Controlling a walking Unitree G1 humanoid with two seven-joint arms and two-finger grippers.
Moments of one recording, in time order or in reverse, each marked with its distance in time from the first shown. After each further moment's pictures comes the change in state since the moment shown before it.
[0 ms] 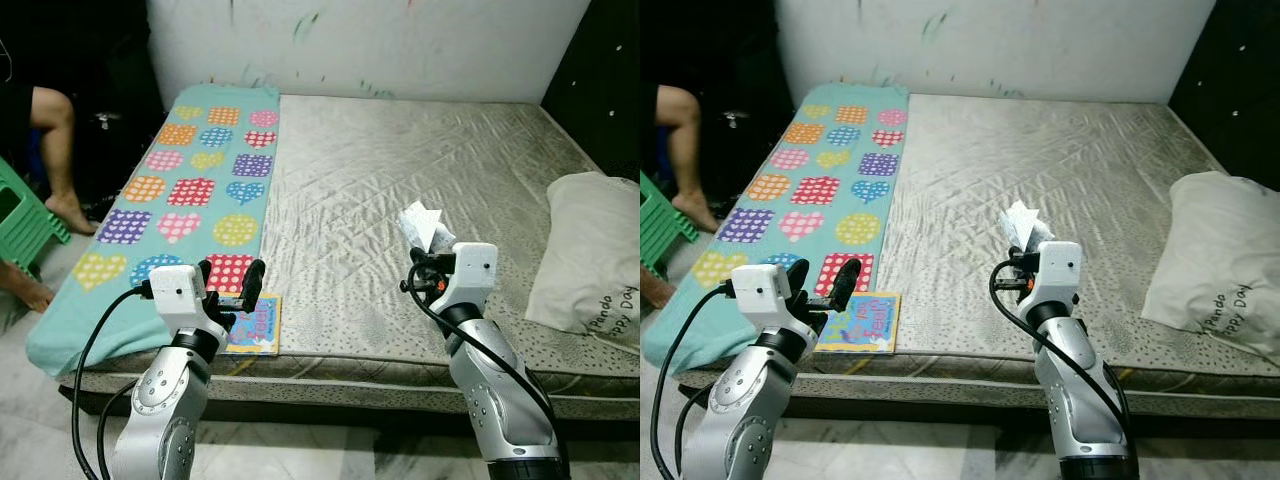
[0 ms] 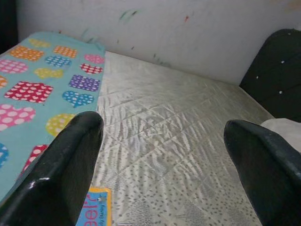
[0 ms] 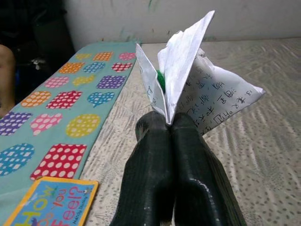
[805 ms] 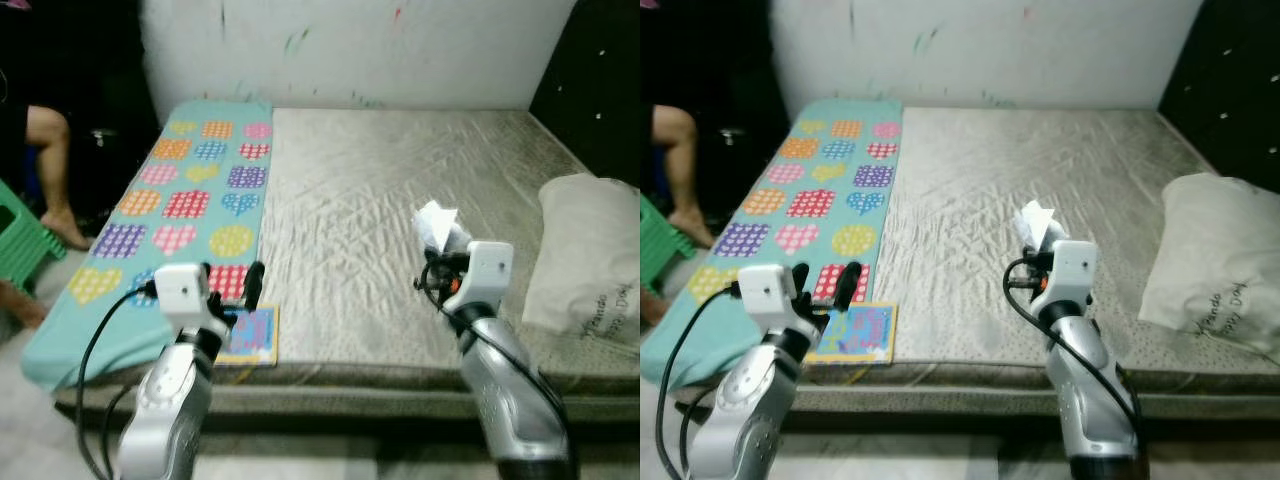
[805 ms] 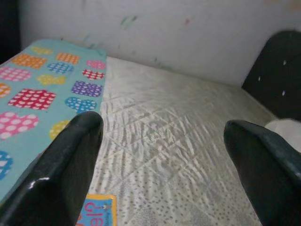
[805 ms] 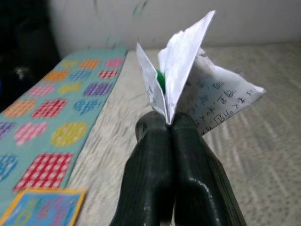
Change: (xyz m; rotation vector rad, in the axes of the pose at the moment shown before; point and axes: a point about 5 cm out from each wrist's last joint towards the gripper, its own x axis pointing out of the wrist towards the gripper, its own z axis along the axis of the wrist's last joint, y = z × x) left arm 0.004 0.001 0.000 0.029 0.005 0.027; right arm -0.001 -0.007 -0.001 0.009 0.003 -0.028
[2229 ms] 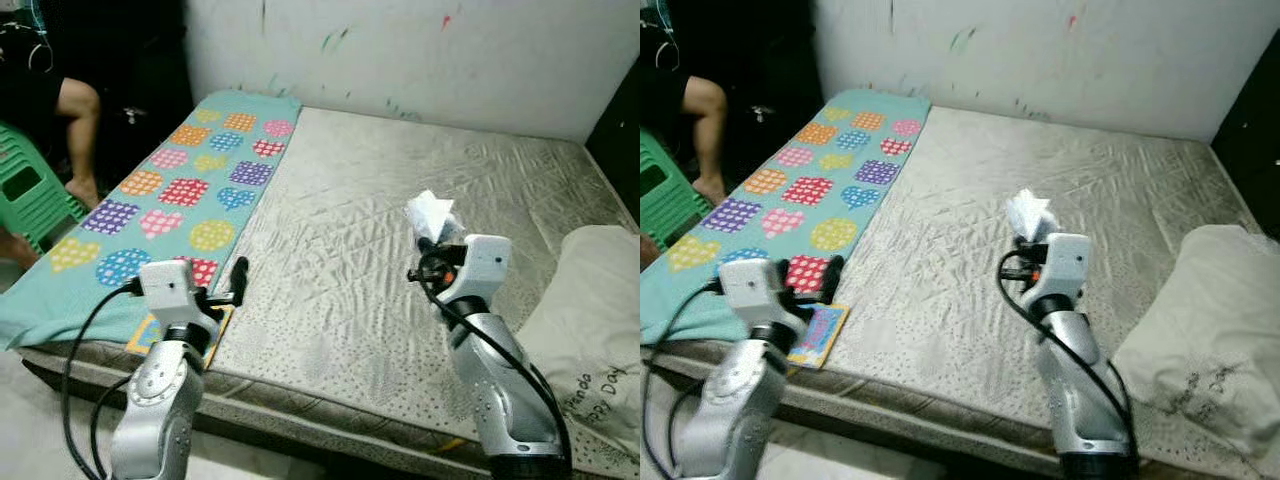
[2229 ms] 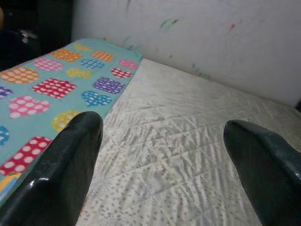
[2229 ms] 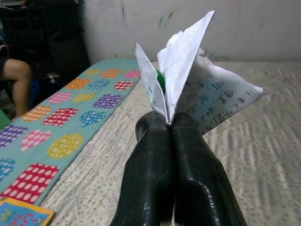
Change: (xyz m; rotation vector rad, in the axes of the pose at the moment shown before) left arm 0.002 0.008 0.002 0.009 0.014 0.075; right arm 0.002 0.006 0.012 0.035 -0.057 0.001
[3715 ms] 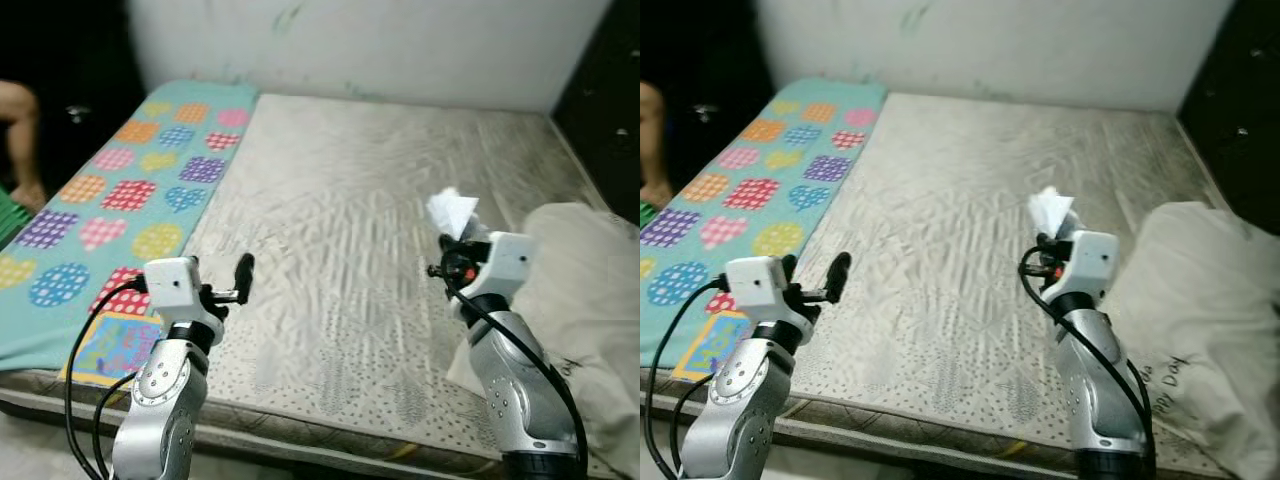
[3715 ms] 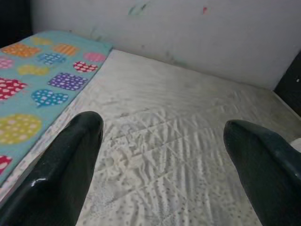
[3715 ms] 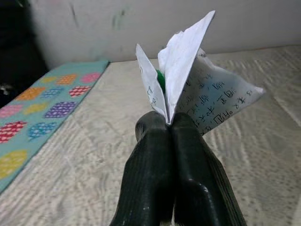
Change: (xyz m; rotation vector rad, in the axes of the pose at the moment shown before) left arm -0.002 -0.002 0.002 0.014 -0.014 -0.004; right arm -0.001 -0.014 0.004 0.028 -0.015 -0.045
